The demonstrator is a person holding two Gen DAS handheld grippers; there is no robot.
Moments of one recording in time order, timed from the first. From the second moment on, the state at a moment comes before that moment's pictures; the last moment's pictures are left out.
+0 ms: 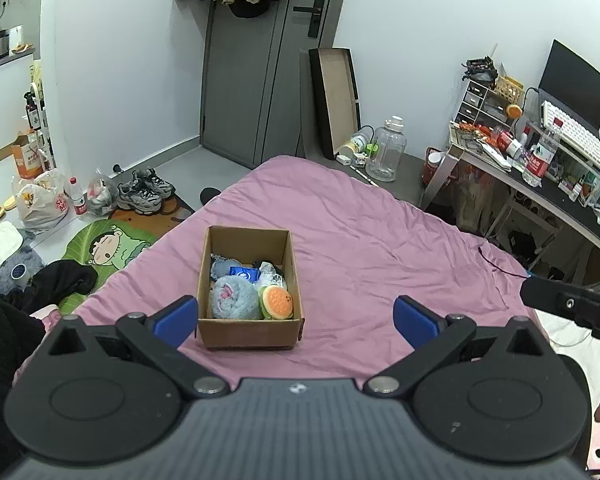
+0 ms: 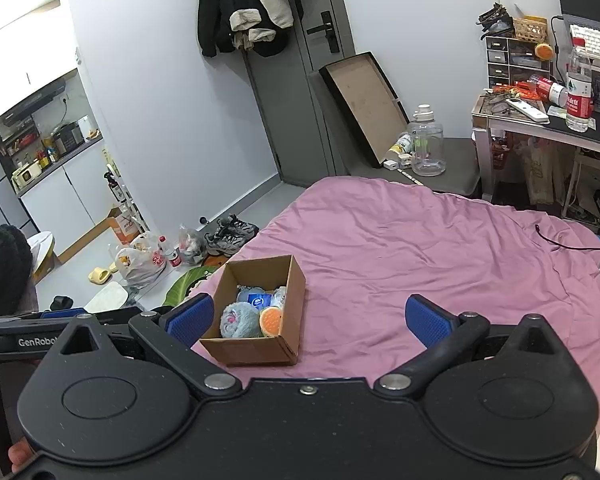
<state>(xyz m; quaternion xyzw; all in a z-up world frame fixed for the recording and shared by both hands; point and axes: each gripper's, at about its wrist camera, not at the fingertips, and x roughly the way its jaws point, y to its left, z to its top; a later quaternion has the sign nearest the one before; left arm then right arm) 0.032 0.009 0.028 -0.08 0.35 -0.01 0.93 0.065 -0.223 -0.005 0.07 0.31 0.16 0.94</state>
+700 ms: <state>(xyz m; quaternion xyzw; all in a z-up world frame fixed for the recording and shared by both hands) 0.030 0.012 0.030 -0.07 0.35 -0.01 0.93 0.067 -0.220 -0.010 0.07 0.32 0.15 0.93</state>
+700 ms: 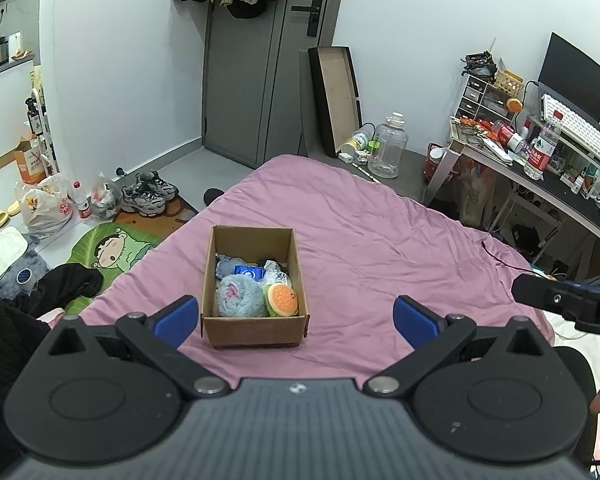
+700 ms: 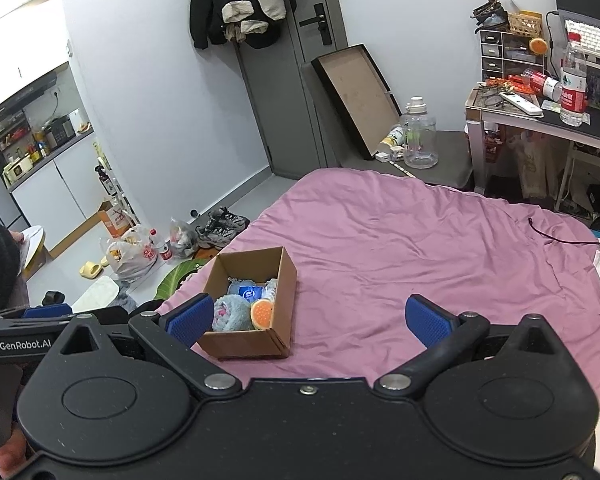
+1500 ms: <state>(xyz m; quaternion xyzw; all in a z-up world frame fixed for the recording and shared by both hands) 0.032 0.009 0.025 -0.07 0.36 -0.01 0.93 0.070 -0.224 -0.013 0.08 0.33 0.14 0.93</state>
